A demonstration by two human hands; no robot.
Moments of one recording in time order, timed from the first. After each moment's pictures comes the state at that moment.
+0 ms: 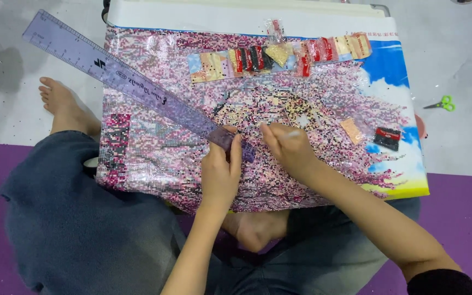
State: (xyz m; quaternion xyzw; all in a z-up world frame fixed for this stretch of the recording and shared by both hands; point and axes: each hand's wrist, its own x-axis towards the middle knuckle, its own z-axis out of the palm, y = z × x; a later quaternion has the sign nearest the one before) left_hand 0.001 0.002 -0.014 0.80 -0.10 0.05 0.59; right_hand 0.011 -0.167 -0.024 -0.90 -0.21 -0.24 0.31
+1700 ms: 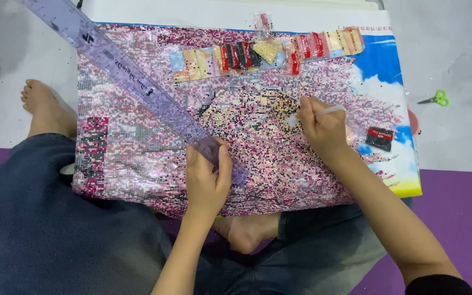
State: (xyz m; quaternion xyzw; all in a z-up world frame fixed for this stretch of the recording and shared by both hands) left_hand -0.002 -0.004 -0.030 0.79 -0.16 0.13 0.58; right_hand 0.030 -0.249 -0.032 -0.89 -0.17 -0.31 0.29
